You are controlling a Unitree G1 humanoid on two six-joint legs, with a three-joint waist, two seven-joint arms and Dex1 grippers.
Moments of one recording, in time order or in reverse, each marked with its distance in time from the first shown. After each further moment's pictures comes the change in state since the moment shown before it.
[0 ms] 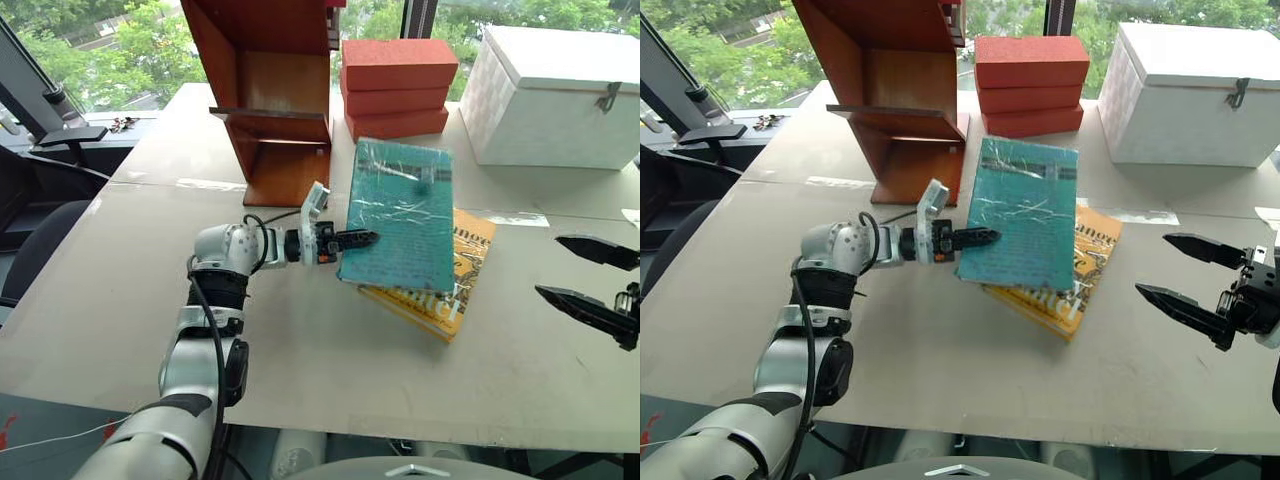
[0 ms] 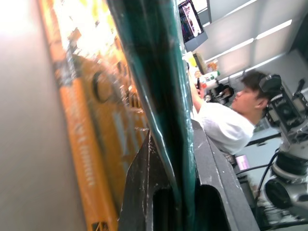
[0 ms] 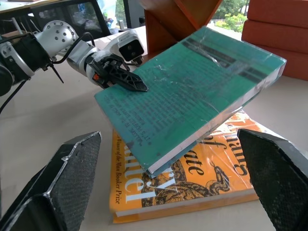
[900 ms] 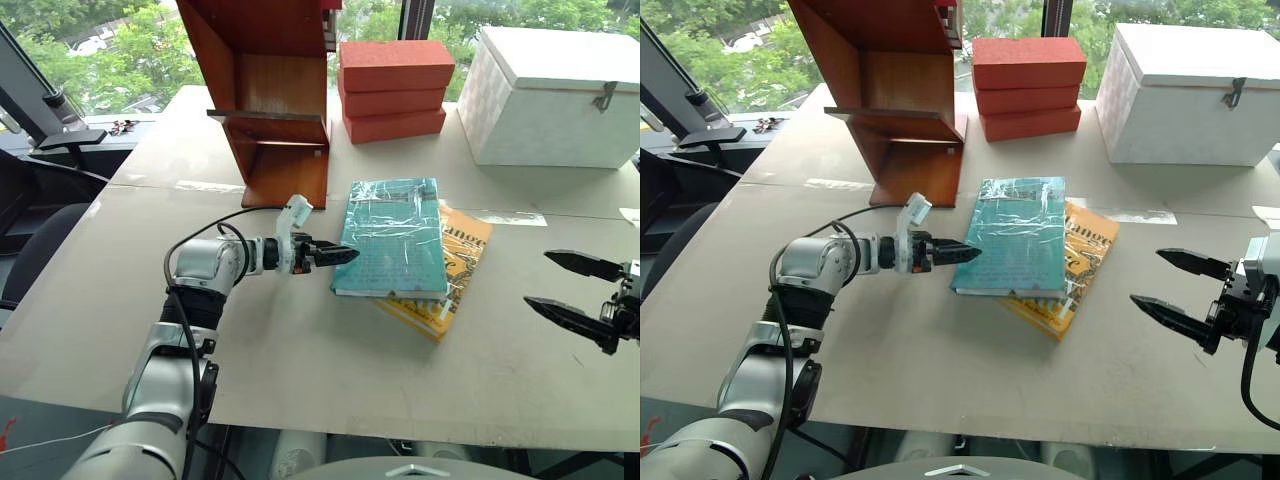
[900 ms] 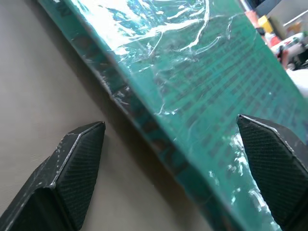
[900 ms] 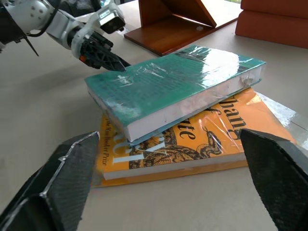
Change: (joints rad) left arm 0.042 0.114 -0.119 0.210 0.132 -0.171 -0.056; right arm 0.101 0.016 0.070 0.002 -0.116 -0.061 0.042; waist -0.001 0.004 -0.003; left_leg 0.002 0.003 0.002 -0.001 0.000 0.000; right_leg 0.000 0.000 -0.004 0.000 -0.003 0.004
